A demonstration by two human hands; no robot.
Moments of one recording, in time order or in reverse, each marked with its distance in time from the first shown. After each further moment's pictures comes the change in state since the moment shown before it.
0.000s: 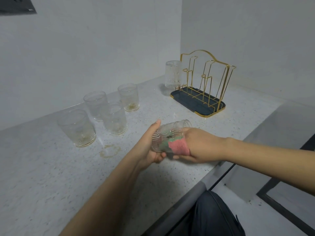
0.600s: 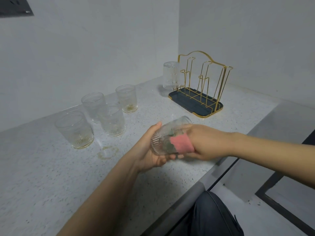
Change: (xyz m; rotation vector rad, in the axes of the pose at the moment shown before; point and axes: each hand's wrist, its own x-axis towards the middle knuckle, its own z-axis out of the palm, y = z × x) left_hand -0.004 0.006 0.005 -0.146 -0.201 -0.129; right_hand -0.008 0.003 -0.023 0.088 -0.025 0.038
